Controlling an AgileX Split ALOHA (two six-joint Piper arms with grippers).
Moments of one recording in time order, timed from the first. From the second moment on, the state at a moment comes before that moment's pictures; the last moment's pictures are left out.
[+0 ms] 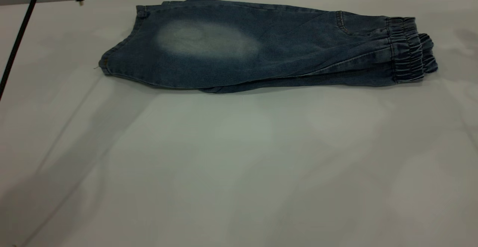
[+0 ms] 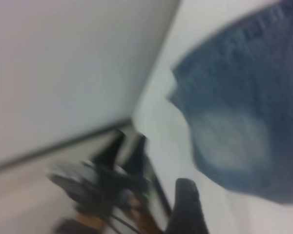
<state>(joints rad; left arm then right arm) -0.33 2.17 -1.52 0.83 0.38 -0.23 -0.28 2.09 -1.15 1.53 1.12 -0.61</state>
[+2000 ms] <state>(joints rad) -0.36 1.90 -1.52 0.44 0.39 0.05 -0.18 2.20 -1.15 1.03 0.96 -0.61</state>
